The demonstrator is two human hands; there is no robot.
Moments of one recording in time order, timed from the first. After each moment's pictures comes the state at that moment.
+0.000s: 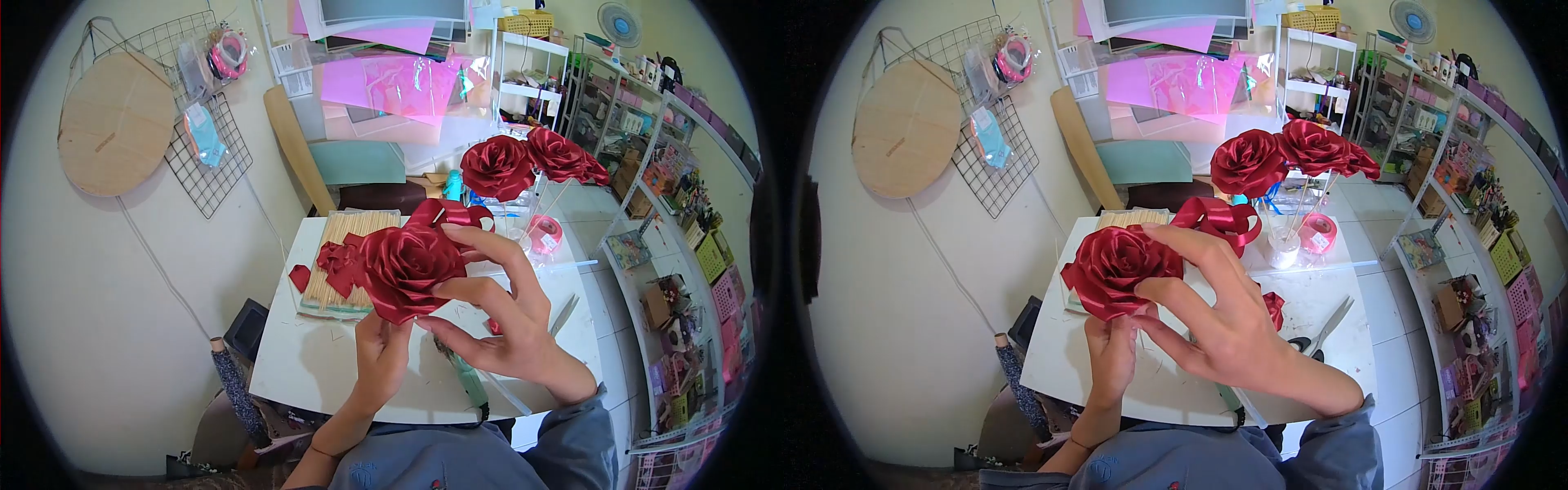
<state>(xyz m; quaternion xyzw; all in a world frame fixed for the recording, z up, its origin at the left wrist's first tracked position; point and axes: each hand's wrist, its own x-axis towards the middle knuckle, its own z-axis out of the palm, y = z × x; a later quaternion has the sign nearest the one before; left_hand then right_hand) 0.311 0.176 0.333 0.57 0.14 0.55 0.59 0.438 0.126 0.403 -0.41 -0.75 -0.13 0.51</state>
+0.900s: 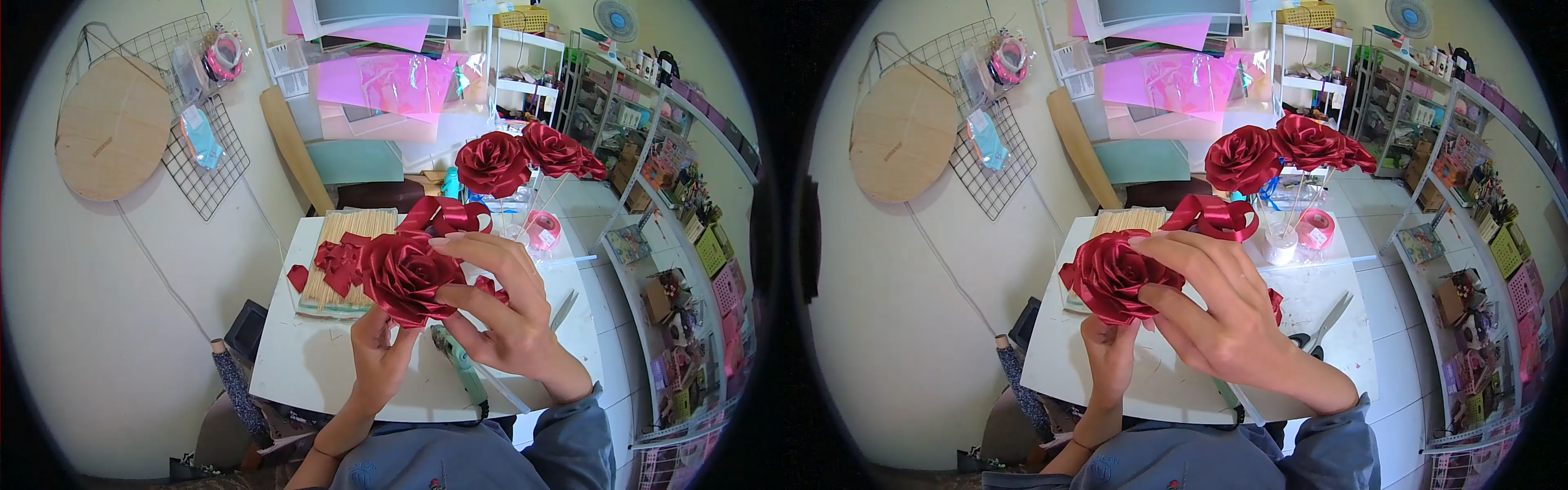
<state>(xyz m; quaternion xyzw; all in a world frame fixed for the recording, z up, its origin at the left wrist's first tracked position) 0.308 0.178 0.331 0.64 0.13 0.53 0.54 0.441 0.124 0.403 -0.41 -0.75 -0.21 0.47</state>
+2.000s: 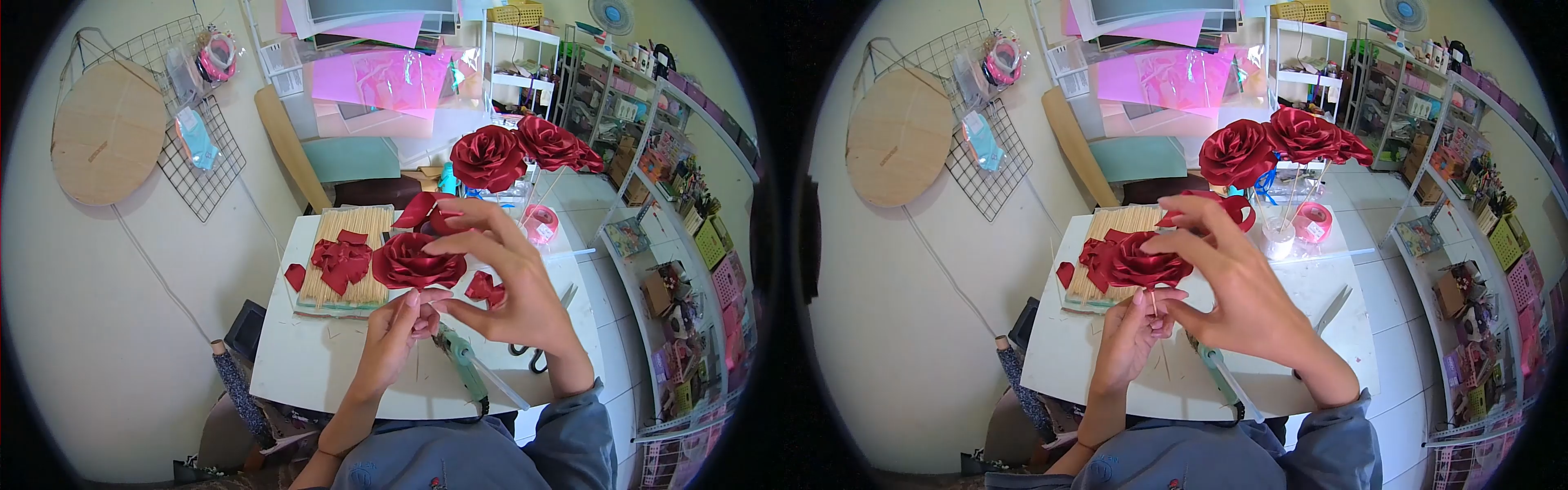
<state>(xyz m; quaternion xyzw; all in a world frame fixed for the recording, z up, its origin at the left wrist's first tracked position) 0.318 0.183 0.334 0.55 0.15 0.36 0.74 0.453 0.126 0.410 -0.50 -0.71 0.04 0.49</state>
